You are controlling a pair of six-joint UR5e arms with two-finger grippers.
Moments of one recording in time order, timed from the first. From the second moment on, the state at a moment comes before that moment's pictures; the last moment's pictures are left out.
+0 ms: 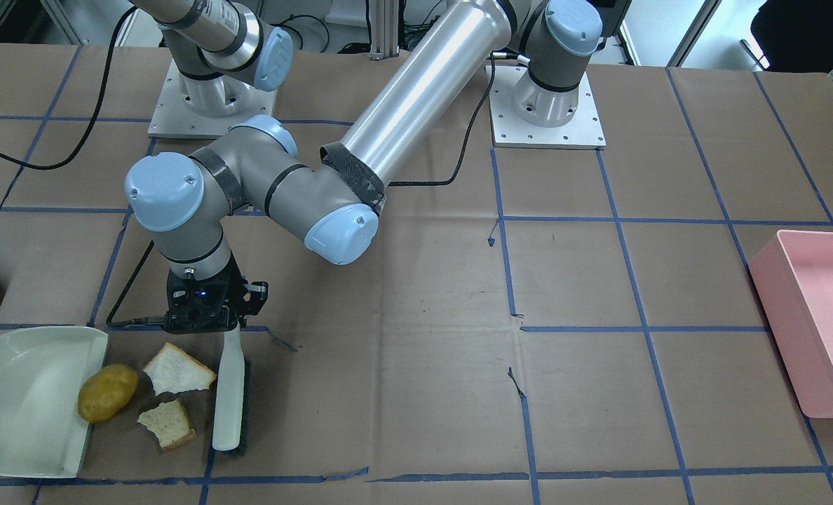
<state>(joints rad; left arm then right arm) -2.24 -2.44 -1.01 -1.19 1.62 -0.77 1.09 -0.98 1.44 -2.20 -1.71 -2.13</state>
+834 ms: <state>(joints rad) -2.28 -2.51 -0.88 -1.18 1.50 -0.89 1.09 -0.98 1.44 -2.20 -1.71 -2.13</state>
